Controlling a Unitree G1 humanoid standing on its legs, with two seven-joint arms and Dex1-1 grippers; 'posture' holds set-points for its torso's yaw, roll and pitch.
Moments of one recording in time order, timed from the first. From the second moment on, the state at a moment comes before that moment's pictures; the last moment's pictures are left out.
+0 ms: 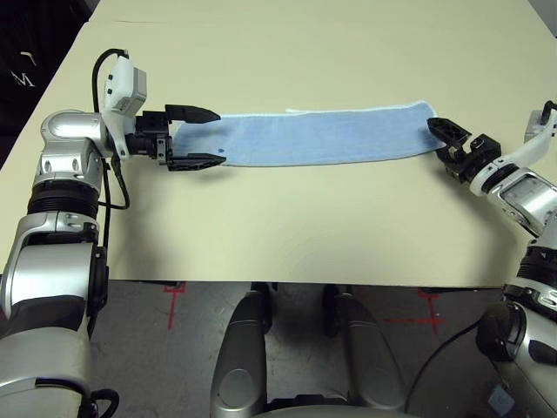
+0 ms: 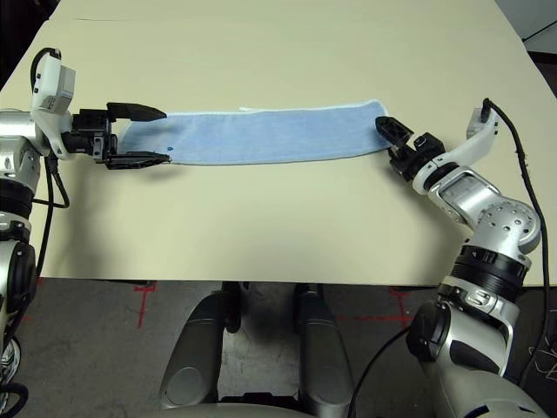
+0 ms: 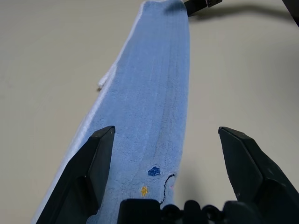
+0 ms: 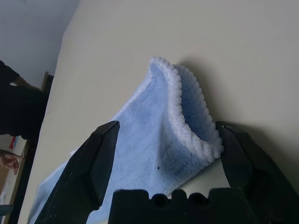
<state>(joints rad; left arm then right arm) -1.06 0.76 -0.04 0.92 -0.31 -0.18 -1.60 -0.65 -0.39 -0.66 0.23 0.96 0.97 0.13</state>
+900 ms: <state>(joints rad) -1.06 0.74 -0.04 0.93 -0.30 -0.18 -1.60 -0.44 -0.46 -0.72 0.06 1.09 1.02 0.03</state>
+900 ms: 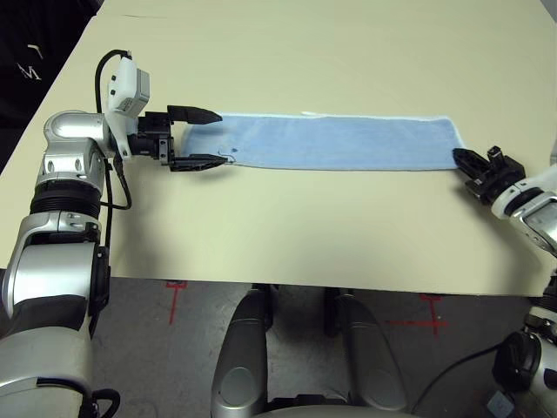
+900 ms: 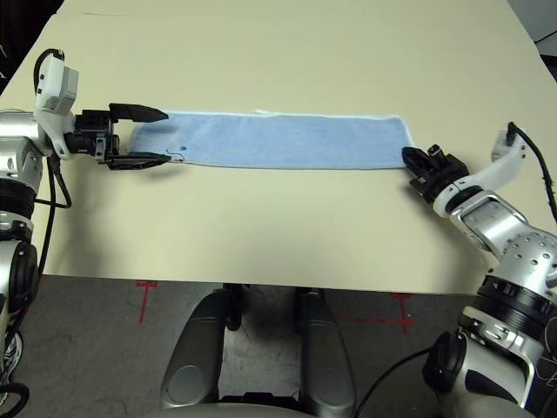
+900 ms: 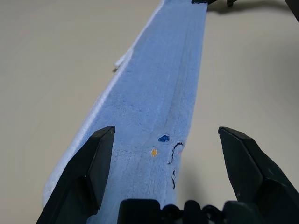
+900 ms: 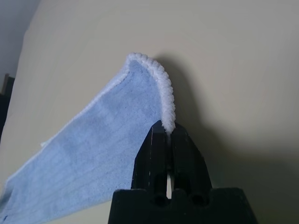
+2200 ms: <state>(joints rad) -1.09 0.72 -0.04 0.96 -0.29 -0.18 -1.60 -0.53 -0.72 -0.33 0.05 0.77 0.69 0.75</state>
